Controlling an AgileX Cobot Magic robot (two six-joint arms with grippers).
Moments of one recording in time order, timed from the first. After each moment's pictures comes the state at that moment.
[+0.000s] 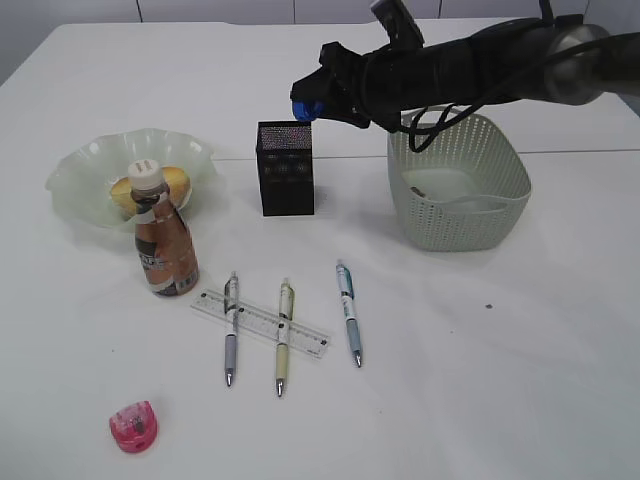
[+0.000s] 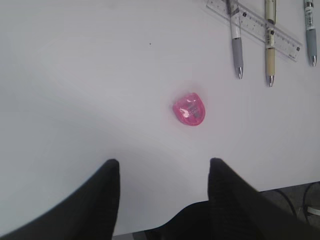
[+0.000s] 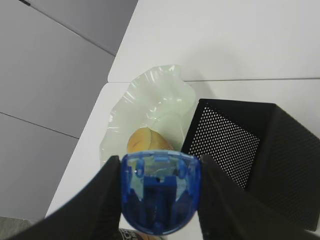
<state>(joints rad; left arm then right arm) -0.01 1.06 -0.84 -0.30 1.08 0.00 0.20 2.34 -1.94 1.39 0.76 -0.82</state>
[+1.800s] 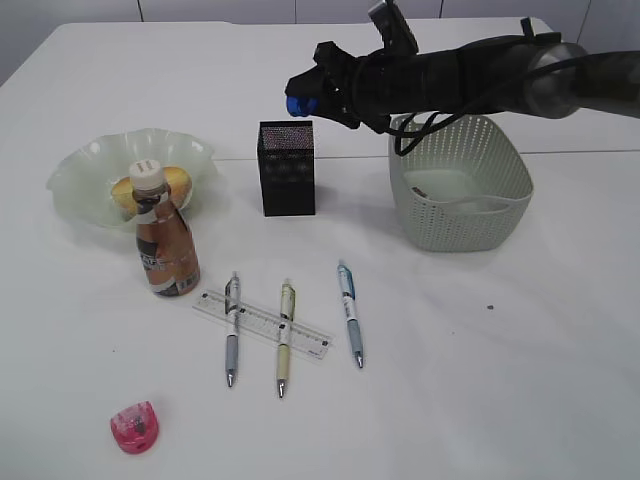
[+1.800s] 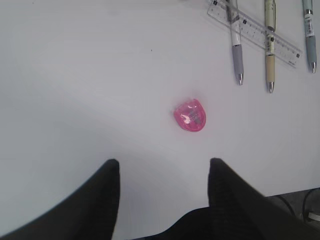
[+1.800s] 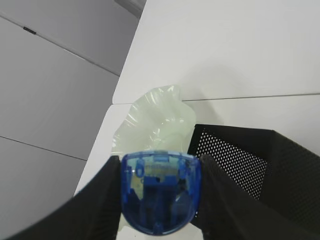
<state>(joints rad) -0.01 1.06 -0.84 -0.30 1.07 0.00 0.21 2.41 -2.01 1.49 0.72 -0.82</state>
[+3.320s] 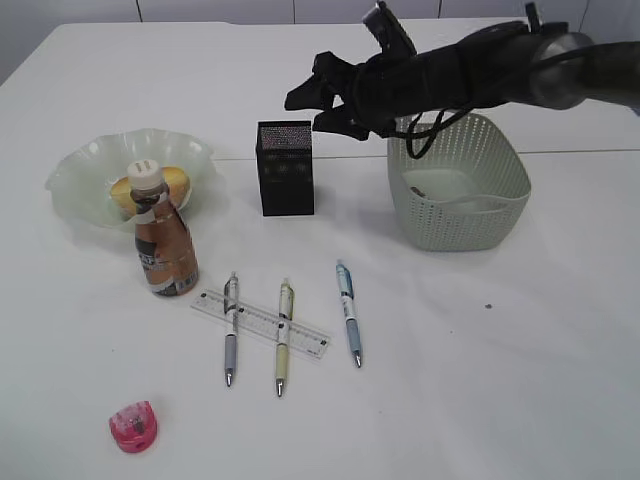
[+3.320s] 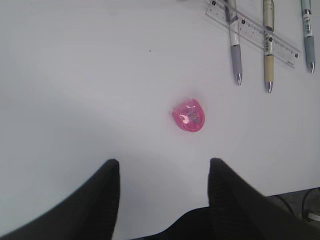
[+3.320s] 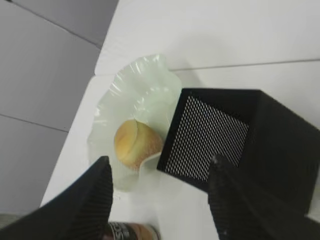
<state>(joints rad) -0.01 1.06 -0.84 -0.30 1.07 0.00 0.21 2.39 -2.01 1.32 0.76 -0.70</state>
